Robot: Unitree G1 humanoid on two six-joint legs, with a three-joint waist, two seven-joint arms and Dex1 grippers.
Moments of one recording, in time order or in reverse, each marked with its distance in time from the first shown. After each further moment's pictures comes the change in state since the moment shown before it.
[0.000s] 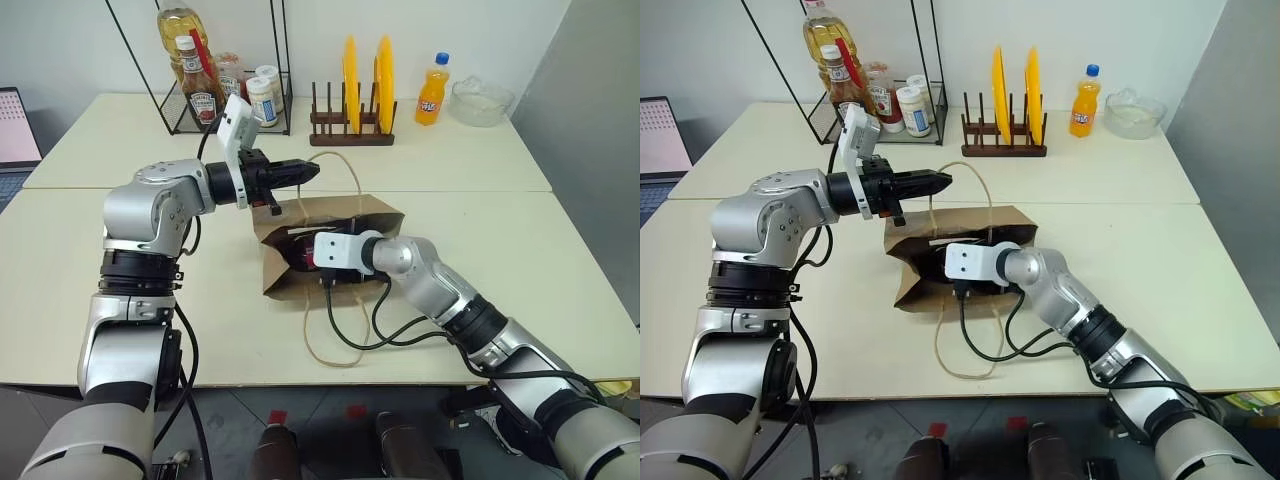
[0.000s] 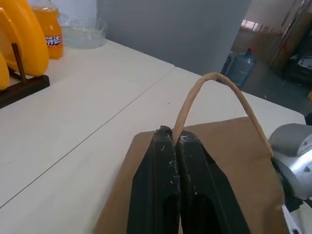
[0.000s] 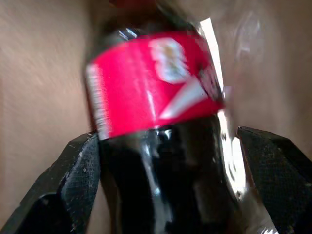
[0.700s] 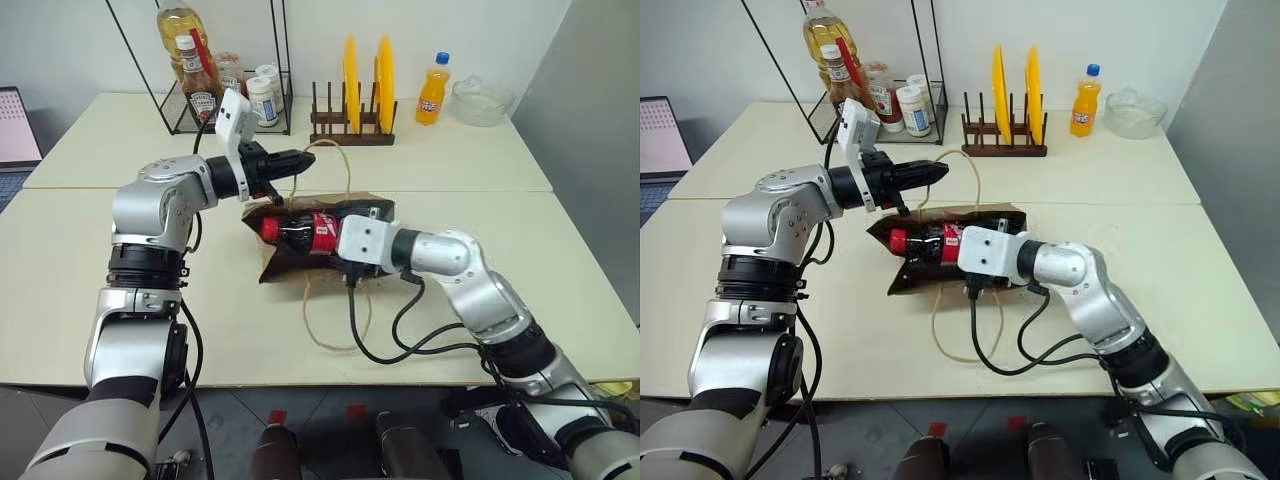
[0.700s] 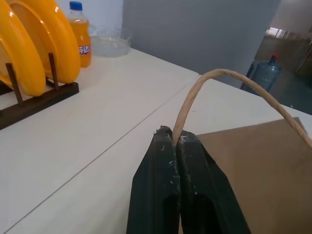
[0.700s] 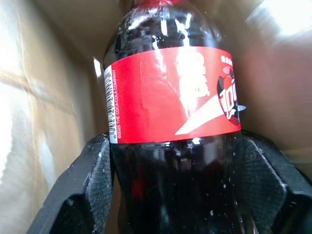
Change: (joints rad) left arm -0.041 -0.038 -0.002 0.115 0.043 -0.105 0.028; right arm 0.201 -0.100 -0.273 -0.528 0.270 0.092 0.202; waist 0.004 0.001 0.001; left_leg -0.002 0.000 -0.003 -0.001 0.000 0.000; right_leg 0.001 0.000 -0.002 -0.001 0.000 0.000
